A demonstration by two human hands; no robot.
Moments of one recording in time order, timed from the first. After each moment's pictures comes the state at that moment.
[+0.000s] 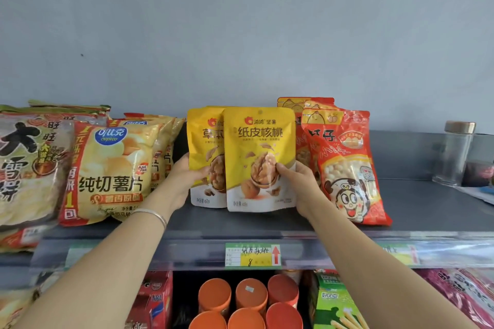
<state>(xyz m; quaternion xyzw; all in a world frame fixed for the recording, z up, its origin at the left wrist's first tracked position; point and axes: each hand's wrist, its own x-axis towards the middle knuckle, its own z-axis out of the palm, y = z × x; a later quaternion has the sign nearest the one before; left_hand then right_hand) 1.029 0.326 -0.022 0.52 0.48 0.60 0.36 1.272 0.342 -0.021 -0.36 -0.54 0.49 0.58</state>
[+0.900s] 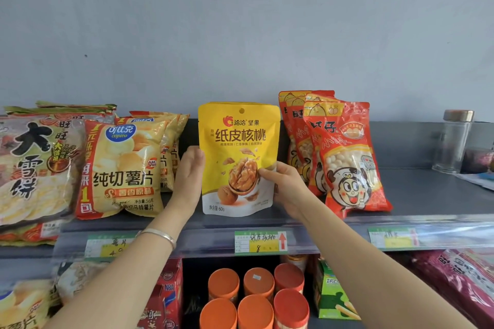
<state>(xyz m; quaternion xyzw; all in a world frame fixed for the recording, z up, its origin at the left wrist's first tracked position) 1.046 0.278 -0.034 0.62 0.39 0.66 0.17 1.245 0.309 -0.033 -0.31 -0.59 0.54 0.51</state>
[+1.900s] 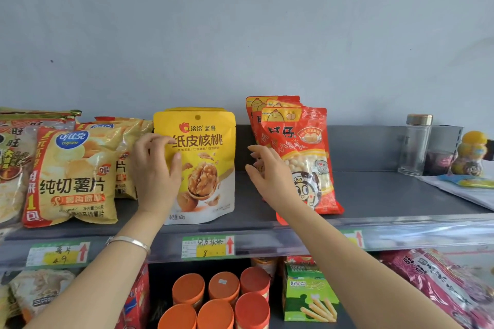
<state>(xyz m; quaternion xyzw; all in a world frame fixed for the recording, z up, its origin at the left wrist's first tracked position) 1.093 0.272 -0.014 0.55 0.49 0.61 -0.30 1.315 0.303 -0.012 -0.37 -0.78 0.01 0.51</state>
